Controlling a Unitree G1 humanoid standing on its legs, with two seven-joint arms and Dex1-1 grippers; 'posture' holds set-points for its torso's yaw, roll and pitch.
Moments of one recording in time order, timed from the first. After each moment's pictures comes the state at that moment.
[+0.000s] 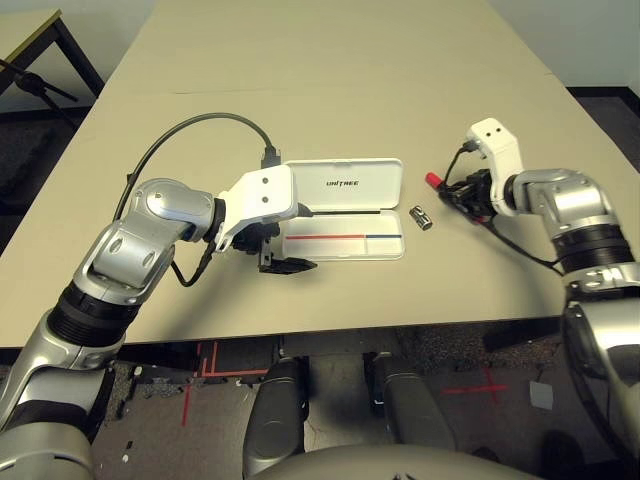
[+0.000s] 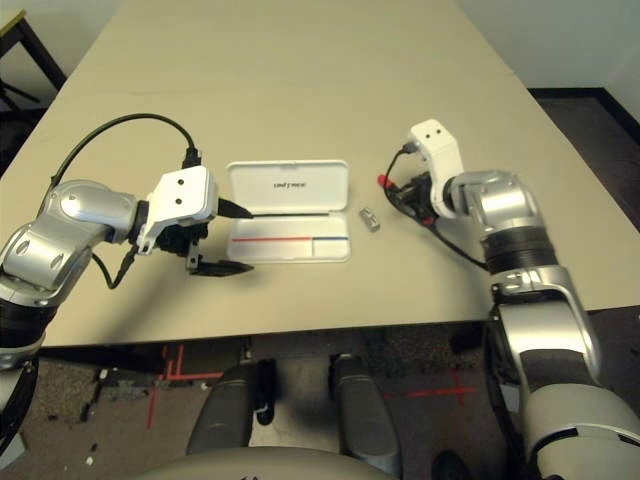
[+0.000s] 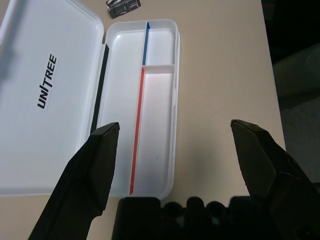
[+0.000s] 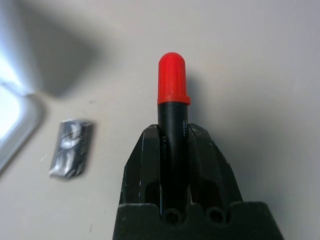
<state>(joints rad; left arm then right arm) -0.57 0.81 -0.24 -0.30 -0.24 0.59 -1.22 -0.84 -0.73 0.11 0.44 0.11 0.73 1.03</state>
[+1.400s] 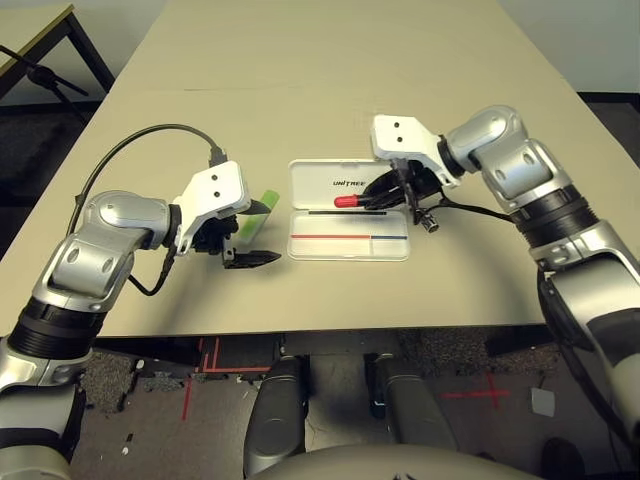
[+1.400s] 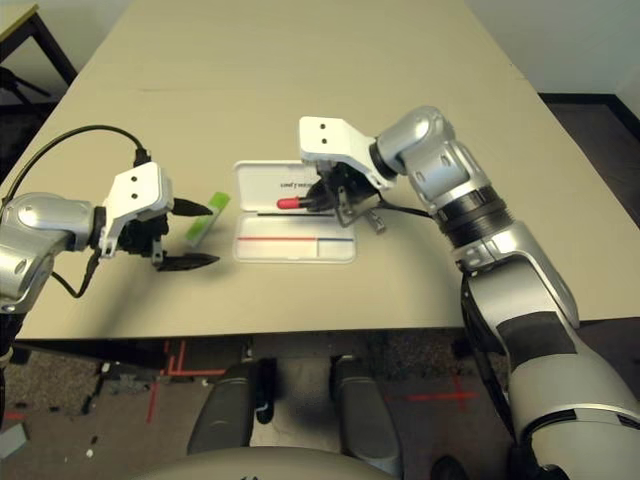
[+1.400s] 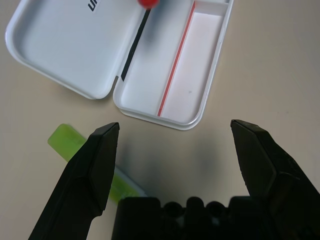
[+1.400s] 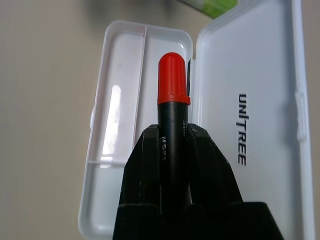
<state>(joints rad) -0.45 0.89 -0.12 -0.18 -0.25 0.55 -1.17 -1.04 -0.45 0.44 0.40 -0.07 0.33 1.37</state>
